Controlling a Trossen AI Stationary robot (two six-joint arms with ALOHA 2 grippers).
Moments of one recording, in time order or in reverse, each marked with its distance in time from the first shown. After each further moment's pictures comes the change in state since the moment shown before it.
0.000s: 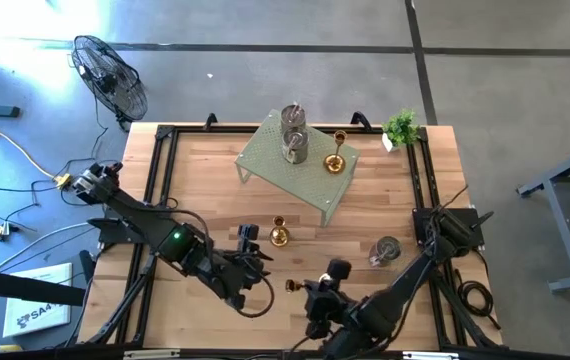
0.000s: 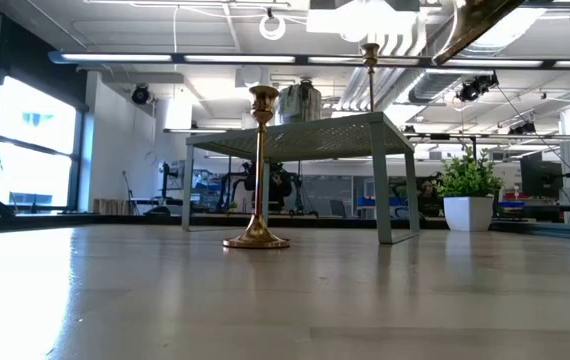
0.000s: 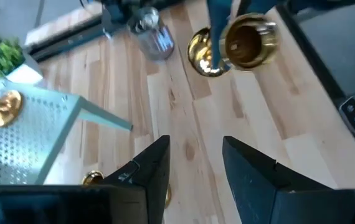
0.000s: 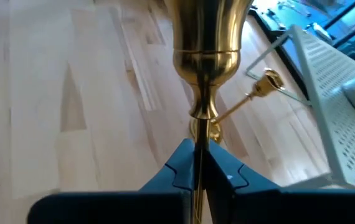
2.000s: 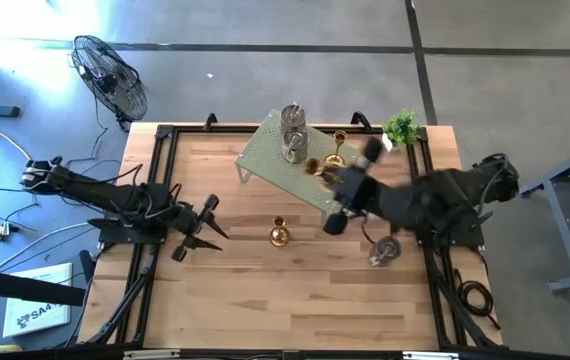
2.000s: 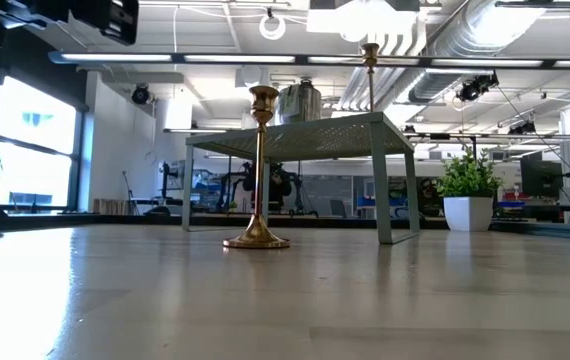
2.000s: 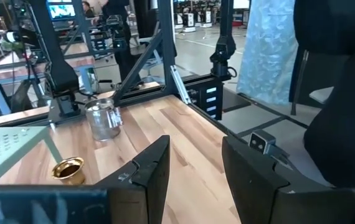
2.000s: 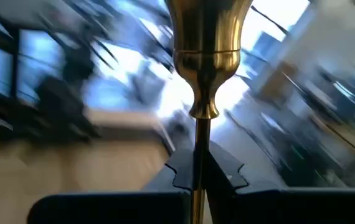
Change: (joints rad) left arm 0.380 -0.912 -1.162 0.974 0.772 0.183; right arm -0.352 -0.542 0.000 0.566 -0.076 -1.042
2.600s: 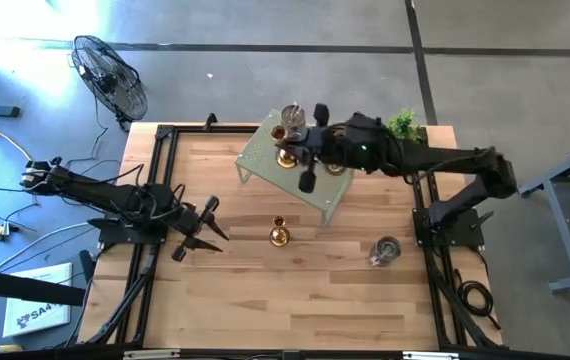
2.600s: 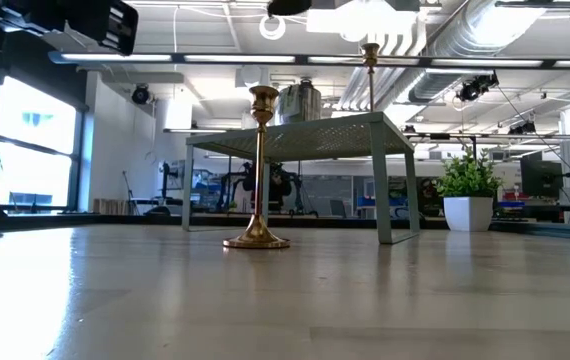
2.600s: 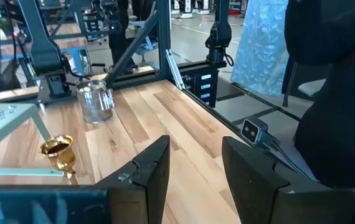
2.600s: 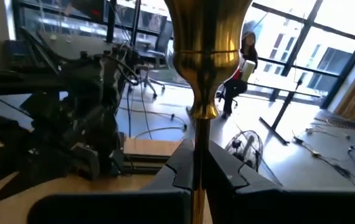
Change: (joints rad) left arm 0.008 0.000 0.000 -0.064 0.020 -0.031; right arm -0.468 -0.078 -0.477 0.581 -0.746 0.007
